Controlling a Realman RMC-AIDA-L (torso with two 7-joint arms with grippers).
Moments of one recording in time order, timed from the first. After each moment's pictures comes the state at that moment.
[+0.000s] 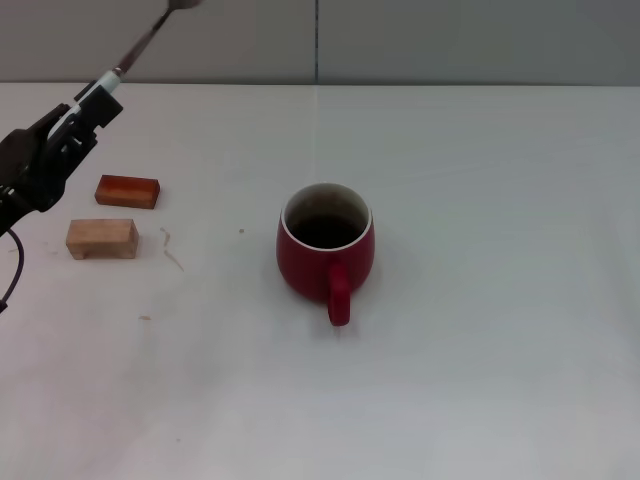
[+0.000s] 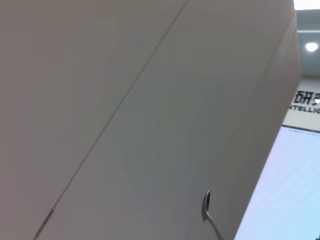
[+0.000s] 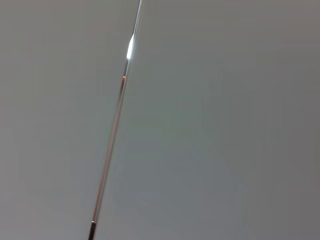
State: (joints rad) left arm -0.36 -2.06 0.38 0.33 1.60 1.88 -1.28; right arm 0.48 2.05 0.66 -0.10 -1.69 -1.39 0.04
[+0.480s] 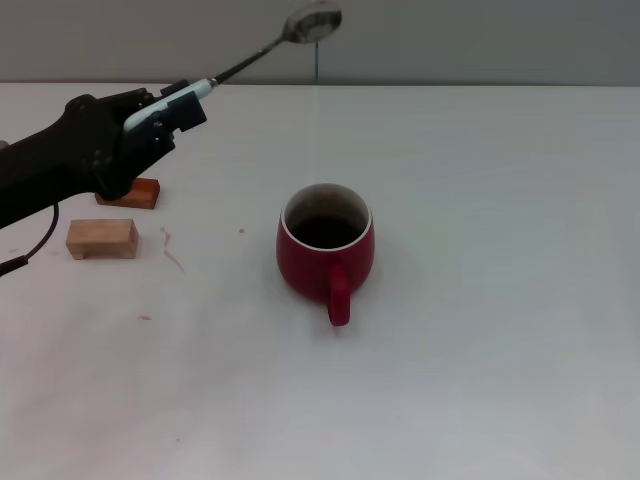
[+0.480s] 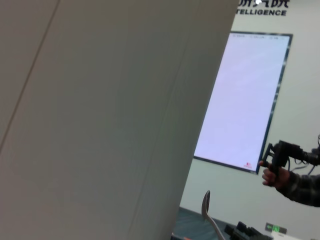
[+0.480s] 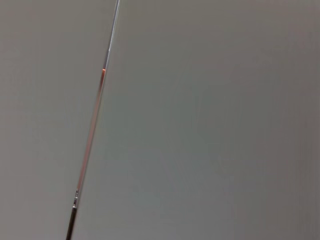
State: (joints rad) left arm -0.42 -2.06 0.62 0.62 1.61 1.82 -1.37; right arm 0.43 2.07 0.66 -0.09 -1.67 -1.43 0.04
